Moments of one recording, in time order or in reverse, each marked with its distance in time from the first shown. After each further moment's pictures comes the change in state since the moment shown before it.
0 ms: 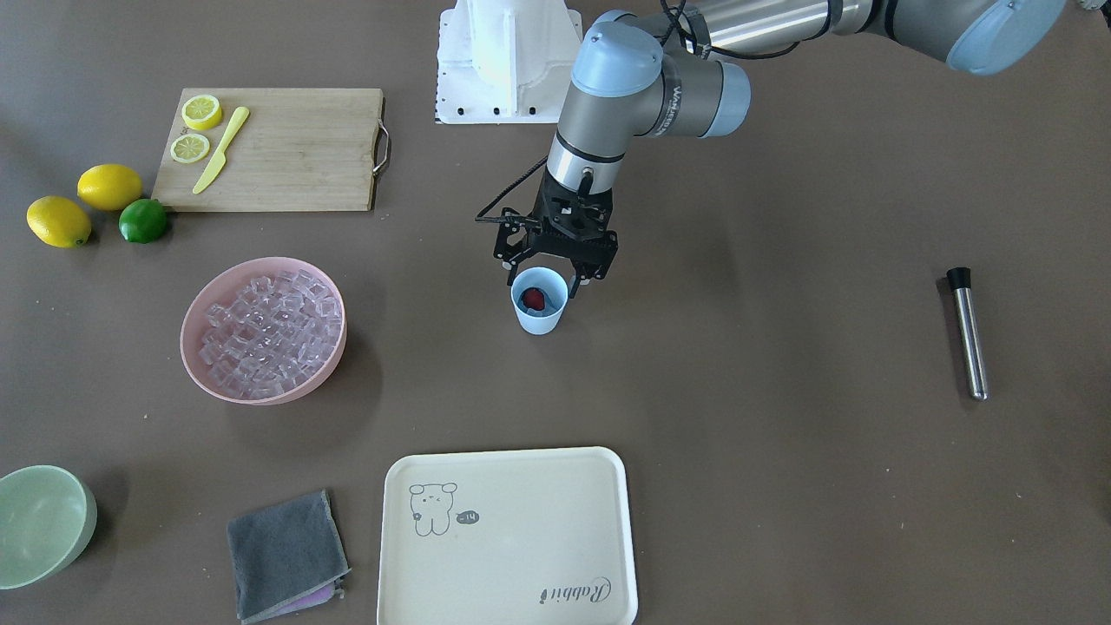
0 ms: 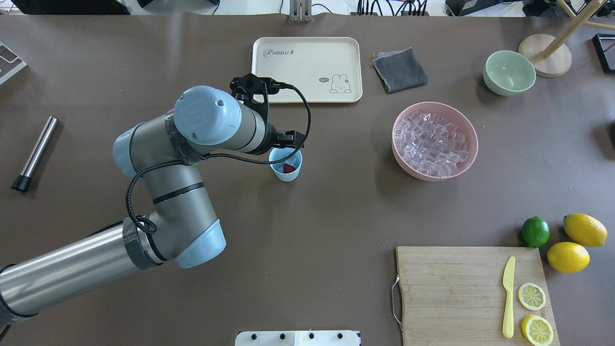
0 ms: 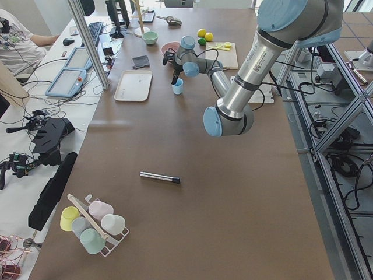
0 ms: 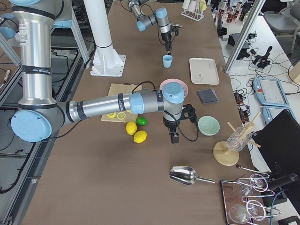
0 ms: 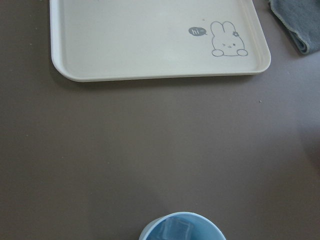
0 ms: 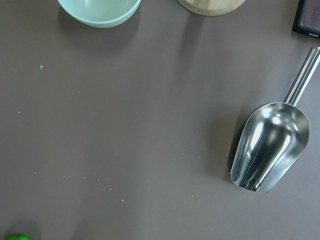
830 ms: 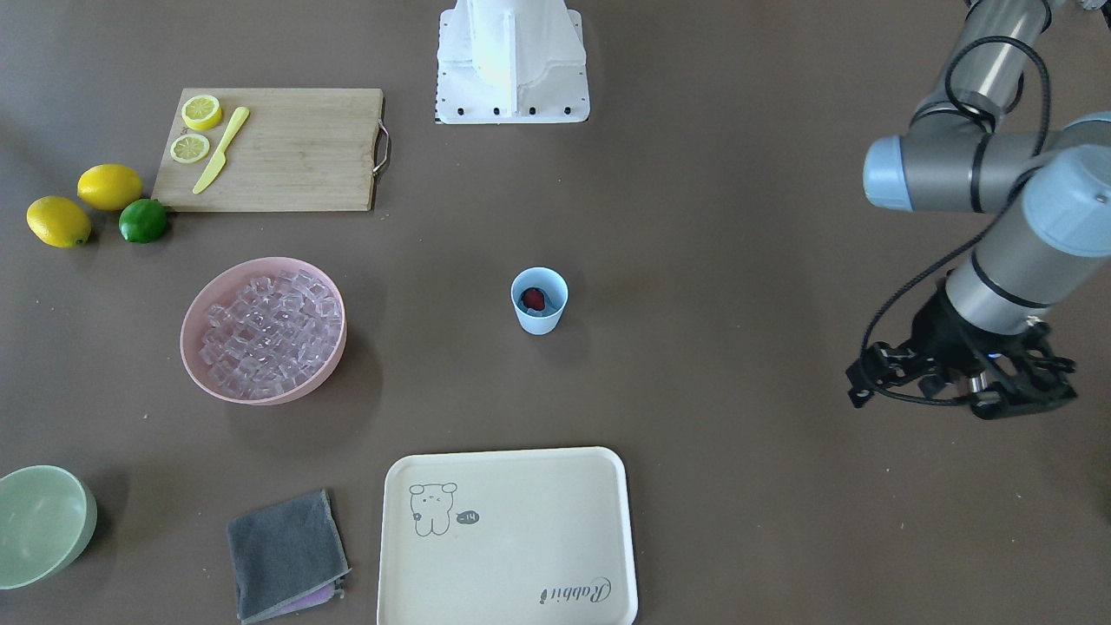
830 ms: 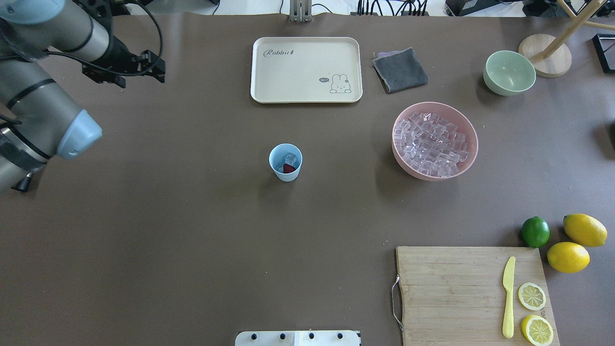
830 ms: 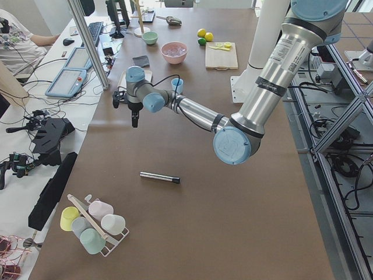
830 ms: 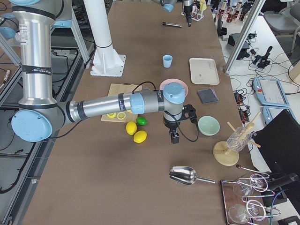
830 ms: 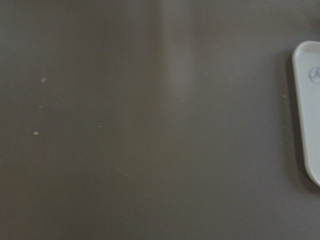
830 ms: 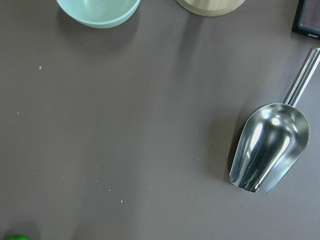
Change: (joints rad) left arm -0.547 0.210 0.217 0.002 -0.431 0.302; right arm 0.000 0.008 -0.007 0.000 -0.001 -0.002
